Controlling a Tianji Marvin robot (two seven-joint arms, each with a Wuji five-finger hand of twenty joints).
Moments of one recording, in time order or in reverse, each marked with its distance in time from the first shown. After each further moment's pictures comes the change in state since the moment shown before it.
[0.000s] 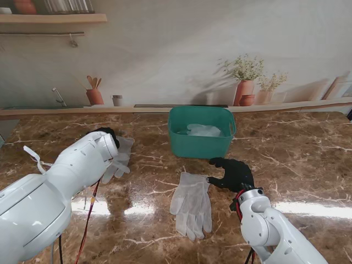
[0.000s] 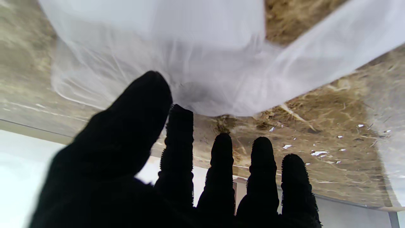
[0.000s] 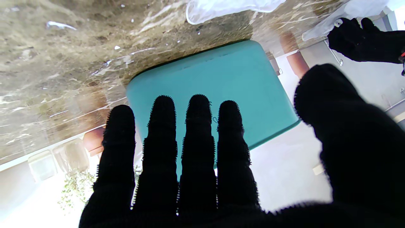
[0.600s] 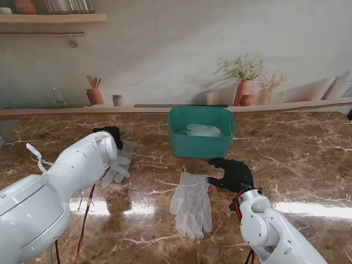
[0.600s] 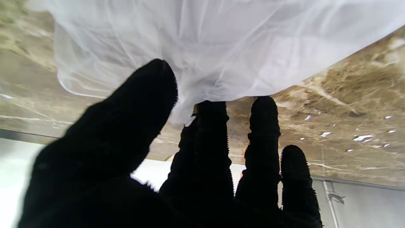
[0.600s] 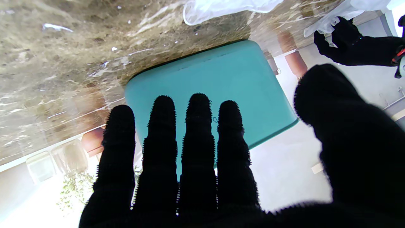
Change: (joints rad) left arm 0.001 0.013 0.088 -0.012 0.040 -0.117 0.002; right arm 0.002 0.000 -0.005 0.006 0.006 -0.007 -0.007; left_hand -0.022 -0.136 0.156 -0.021 -0.076 0.217 -0.389 -0.258 0.721 -0.100 0.007 0.256 0.476 0.018 0.132 0.026 0.003 0.025 0.364 -0.189; right_hand 0.001 0.000 0.000 0.000 0.000 -0.001 0.000 -0.001 0.014 0.000 0.001 0.000 0.000 0.000 0.000 0.000 0.000 0.001 0.000 0.000
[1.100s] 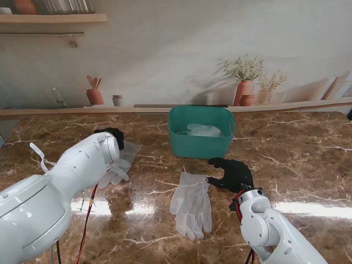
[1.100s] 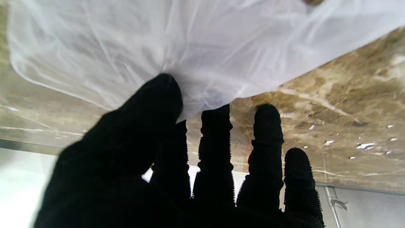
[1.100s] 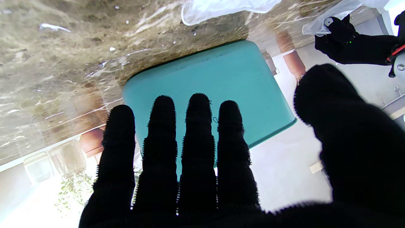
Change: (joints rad) left arm 0.000 -0.010 0.013 -0.004 0.000 0.022 -0.028; right arm -0.001 0.000 0.002 0.001 0.000 -0.011 0.000; left_hand 0.041 0.146 -0.083 -0.001 0.213 -0.314 0.358 0.175 -0.167 0.027 0.119 0.293 -0.114 0.051 0.076 0.121 0.000 0.024 -0.138 -0.092; right_hand 0.000 0.001 0.000 0.000 0.000 -0.001 0.000 0.000 0.000 0.000 0.000 0.000 0.000 0.000 0.000 0.000 0.000 0.001 0.000 0.000
